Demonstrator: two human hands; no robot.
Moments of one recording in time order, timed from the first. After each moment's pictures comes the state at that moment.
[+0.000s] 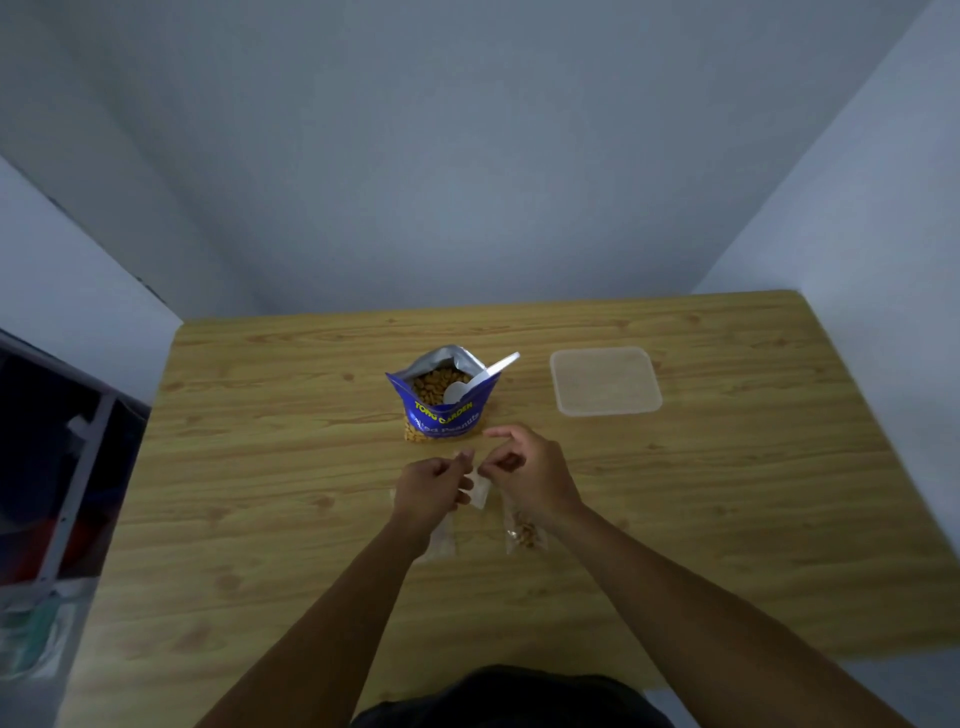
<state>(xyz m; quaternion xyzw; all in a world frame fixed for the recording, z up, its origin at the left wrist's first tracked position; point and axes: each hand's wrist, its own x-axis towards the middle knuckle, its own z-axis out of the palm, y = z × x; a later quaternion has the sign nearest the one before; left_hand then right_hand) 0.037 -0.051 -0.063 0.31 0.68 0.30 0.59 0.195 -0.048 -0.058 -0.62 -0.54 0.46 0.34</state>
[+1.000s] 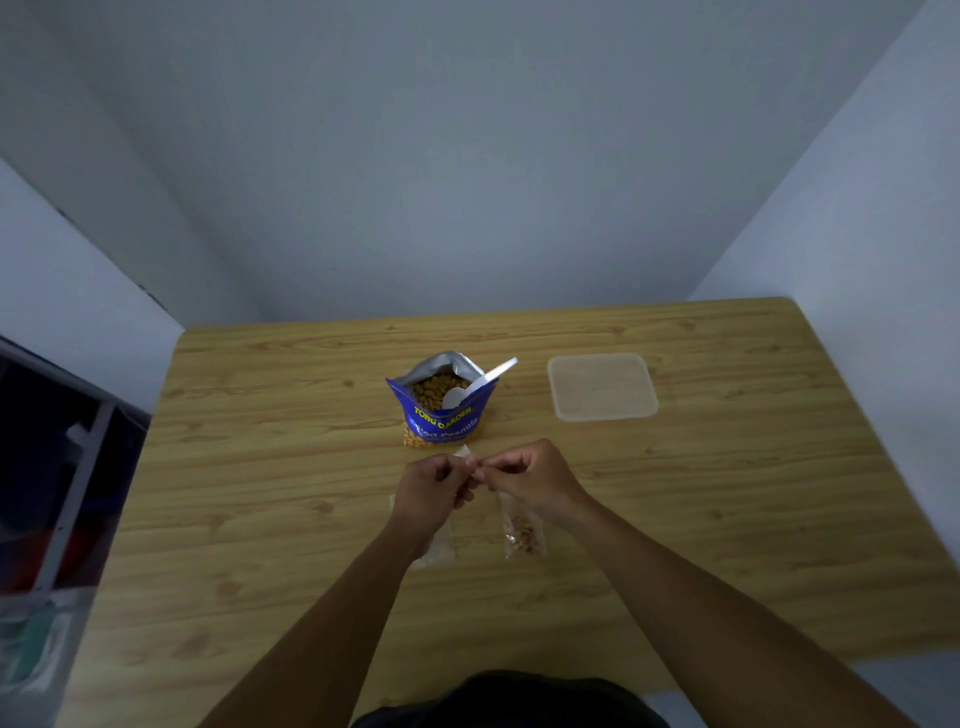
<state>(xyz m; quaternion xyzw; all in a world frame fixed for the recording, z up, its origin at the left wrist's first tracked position) 0.039 -0.052 -0.058 0.35 0.61 0.35 0.62 0.204 -0.047 -0.045 -0.58 -0.50 0.57 0.30</state>
